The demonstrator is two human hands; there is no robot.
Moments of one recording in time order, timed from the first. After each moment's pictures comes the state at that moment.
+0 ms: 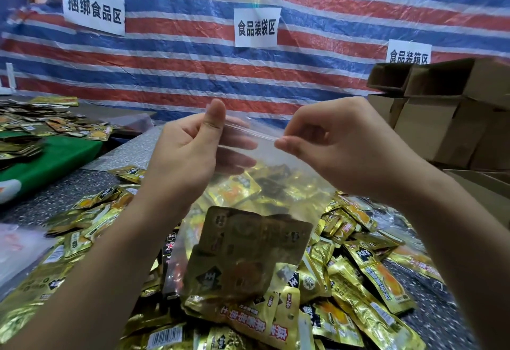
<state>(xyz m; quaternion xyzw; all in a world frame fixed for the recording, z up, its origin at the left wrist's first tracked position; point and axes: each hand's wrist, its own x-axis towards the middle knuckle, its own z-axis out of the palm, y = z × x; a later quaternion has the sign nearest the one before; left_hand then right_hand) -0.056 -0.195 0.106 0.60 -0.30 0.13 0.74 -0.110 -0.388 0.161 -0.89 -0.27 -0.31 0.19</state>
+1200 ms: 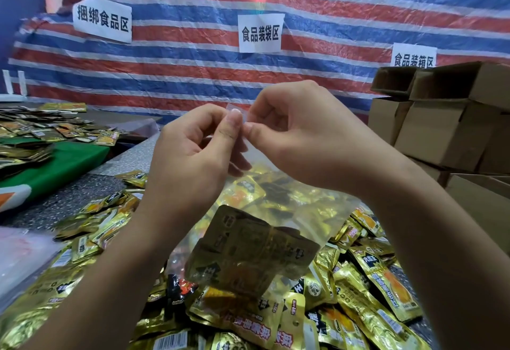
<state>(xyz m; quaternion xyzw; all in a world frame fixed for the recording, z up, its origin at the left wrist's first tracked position) -0.073 -0.193 0.110 0.64 -0.33 0.28 0.64 -0.111 -0.338 0.178 -0.91 -0.23 -0.26 0.23</state>
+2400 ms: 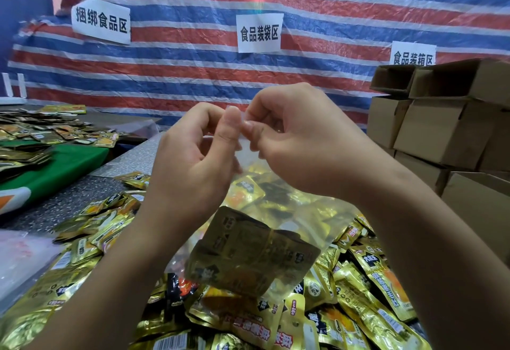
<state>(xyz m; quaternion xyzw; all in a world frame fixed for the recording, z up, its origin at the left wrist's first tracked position) -0.075 -0.195 0.108 0.66 -0.33 0.33 0.59 -0.115 -0.335 0.174 -0.91 -0.21 -0.26 0.24</state>
